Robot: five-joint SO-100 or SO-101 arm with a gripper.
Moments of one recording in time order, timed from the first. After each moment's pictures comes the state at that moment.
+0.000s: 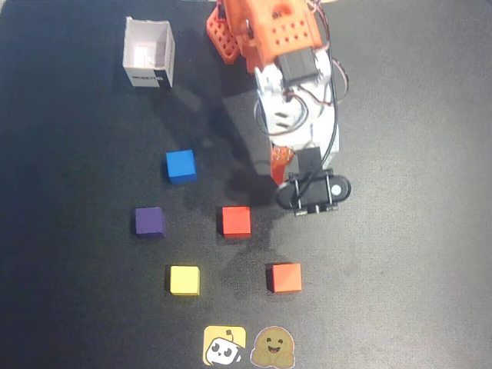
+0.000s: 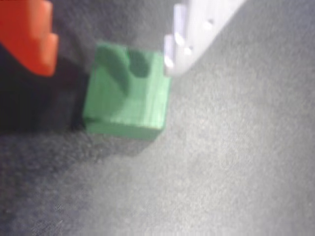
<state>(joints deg) -21.3 119.1 137.5 52.6 102.0</state>
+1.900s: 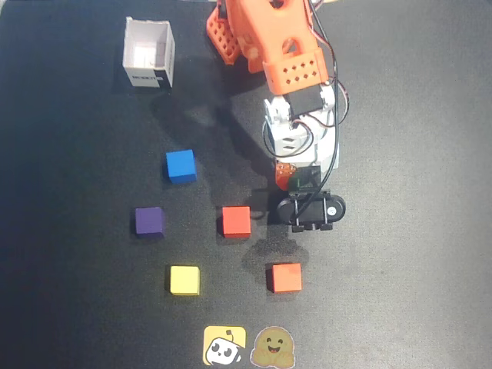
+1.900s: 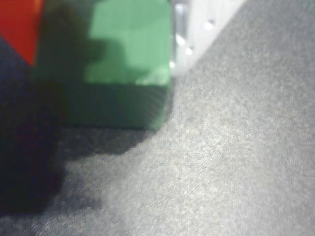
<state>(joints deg) -23.6 105.9 144.8 37.7 107.6</state>
